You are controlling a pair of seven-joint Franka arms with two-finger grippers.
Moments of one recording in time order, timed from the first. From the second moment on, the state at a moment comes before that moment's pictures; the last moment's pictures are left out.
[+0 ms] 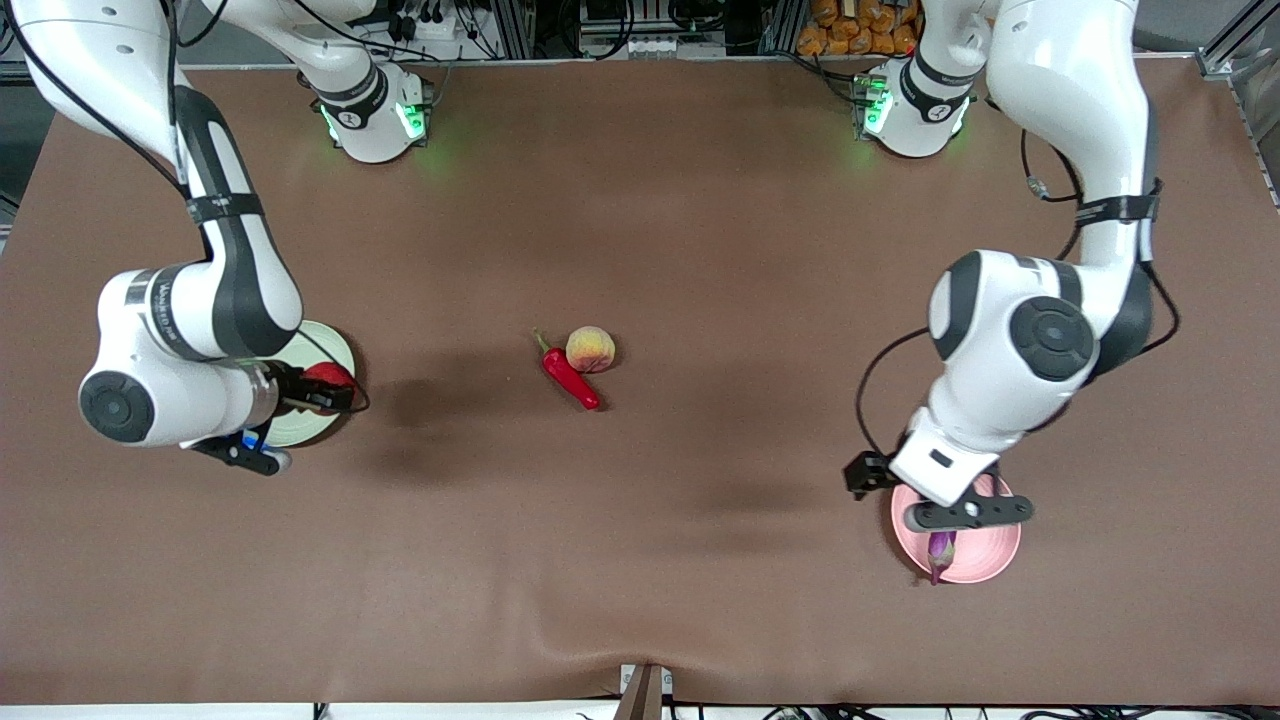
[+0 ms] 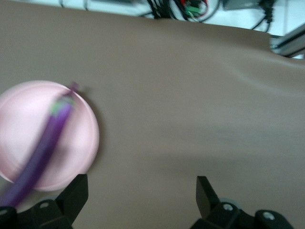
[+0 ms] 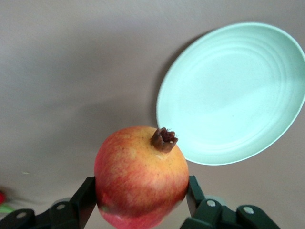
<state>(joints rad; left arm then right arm) -0.47 0.58 0.18 -1.40 -0.15 2.20 -0.39 0.04 0.44 0.03 -1.72 0.03 1.80 0.36</state>
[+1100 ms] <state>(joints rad) -0.83 0.83 0.03 -1.40 -0.15 2.58 -1.17 -0.20 0.33 0.03 -2.14 0.01 2.15 -0.07</state>
